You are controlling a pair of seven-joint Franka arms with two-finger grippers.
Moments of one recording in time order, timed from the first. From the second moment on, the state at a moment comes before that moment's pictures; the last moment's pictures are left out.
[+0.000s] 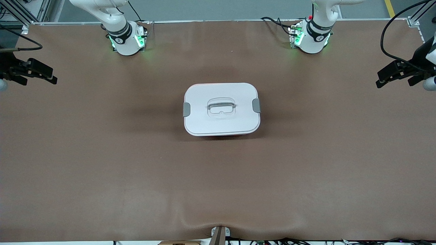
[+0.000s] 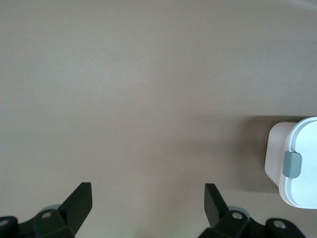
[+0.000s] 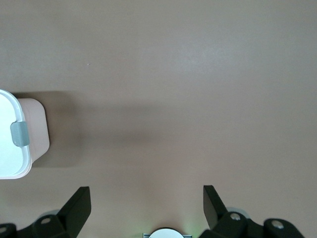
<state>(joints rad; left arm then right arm) -0.02 -0.02 -0.03 -1.53 0.00 1.52 -0.10 0.02 0.01 -0.03 -1.47 0.05 1.40 -0.01</state>
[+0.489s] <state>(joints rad) -0.03 -0.02 -0.04 -1.53 0.00 1.52 -0.10 0.02 0.01 -0.03 -1.47 0.05 1.40 -0.01</state>
